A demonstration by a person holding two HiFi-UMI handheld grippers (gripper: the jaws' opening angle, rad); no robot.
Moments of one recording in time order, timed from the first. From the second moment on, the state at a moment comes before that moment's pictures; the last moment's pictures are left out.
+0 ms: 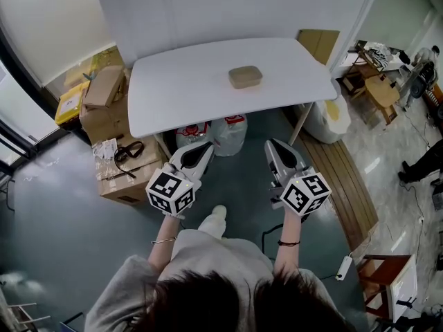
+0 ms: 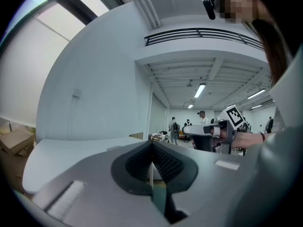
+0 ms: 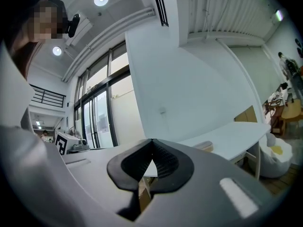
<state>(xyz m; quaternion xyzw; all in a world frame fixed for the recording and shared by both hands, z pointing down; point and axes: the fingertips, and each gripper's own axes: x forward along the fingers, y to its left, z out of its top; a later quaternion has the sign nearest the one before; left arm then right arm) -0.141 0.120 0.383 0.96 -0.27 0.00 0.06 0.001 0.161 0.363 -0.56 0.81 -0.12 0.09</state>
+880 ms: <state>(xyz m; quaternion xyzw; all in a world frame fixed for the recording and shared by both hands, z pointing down) -0.101 0.018 0.387 0.97 -0.24 0.00 0.07 0.030 0.062 0.369 -0.57 0.81 -0.13 0.09</state>
